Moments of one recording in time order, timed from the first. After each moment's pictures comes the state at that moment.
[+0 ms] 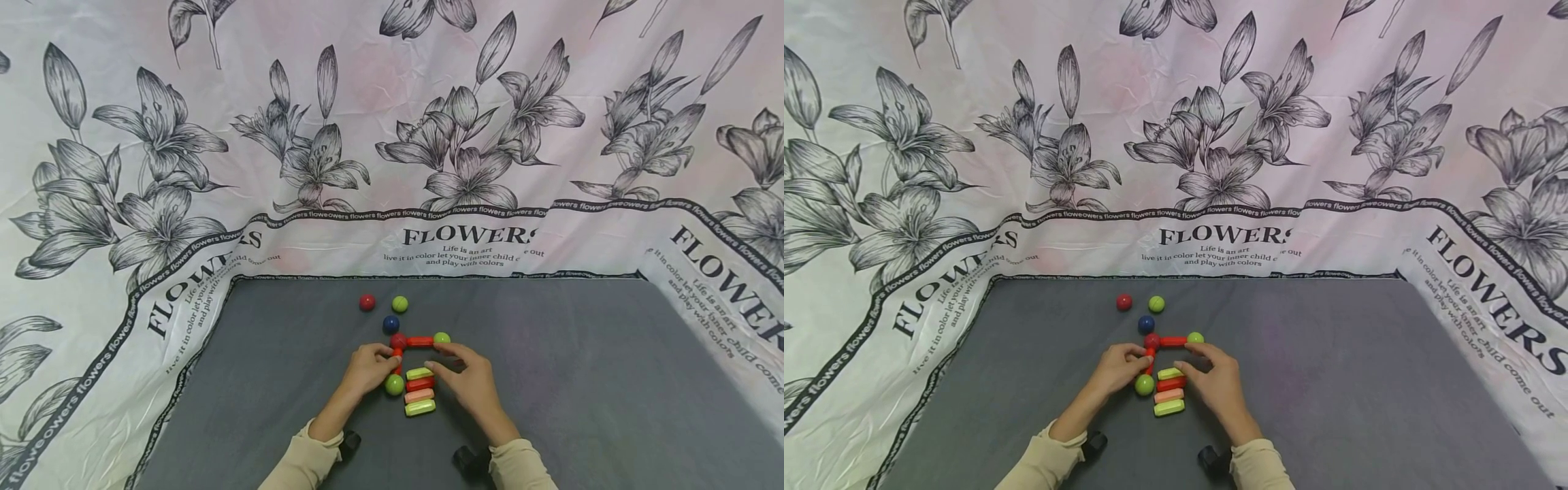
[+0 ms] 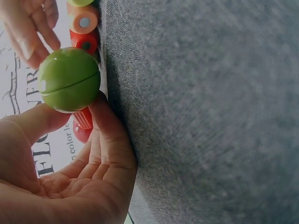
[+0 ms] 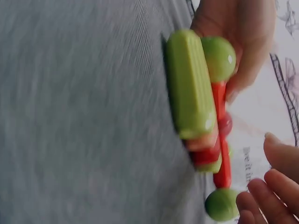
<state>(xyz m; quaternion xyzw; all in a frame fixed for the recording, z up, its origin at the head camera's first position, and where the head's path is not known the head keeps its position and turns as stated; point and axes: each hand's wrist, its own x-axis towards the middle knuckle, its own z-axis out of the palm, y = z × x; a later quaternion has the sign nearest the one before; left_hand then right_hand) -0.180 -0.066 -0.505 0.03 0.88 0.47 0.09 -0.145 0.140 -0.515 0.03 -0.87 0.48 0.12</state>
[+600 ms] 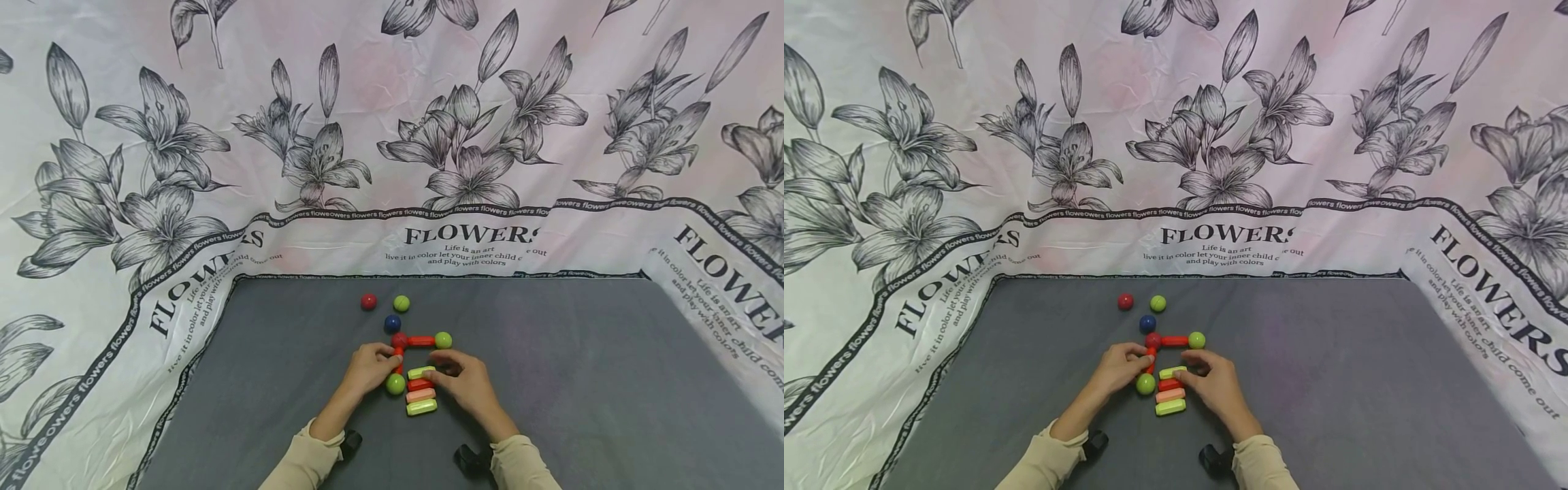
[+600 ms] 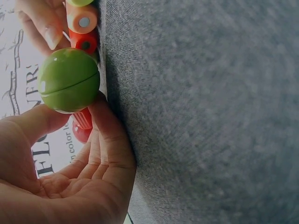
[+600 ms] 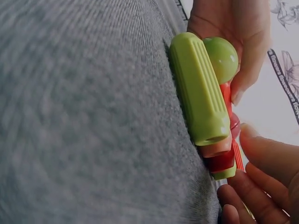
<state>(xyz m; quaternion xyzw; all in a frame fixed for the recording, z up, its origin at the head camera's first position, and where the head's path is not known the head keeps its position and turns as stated) -0.180 -0.066 -0.503 0.01 0.88 0.47 0.11 -0.151 0.143 -0.530 0.04 -0.86 0.50 0.05</state>
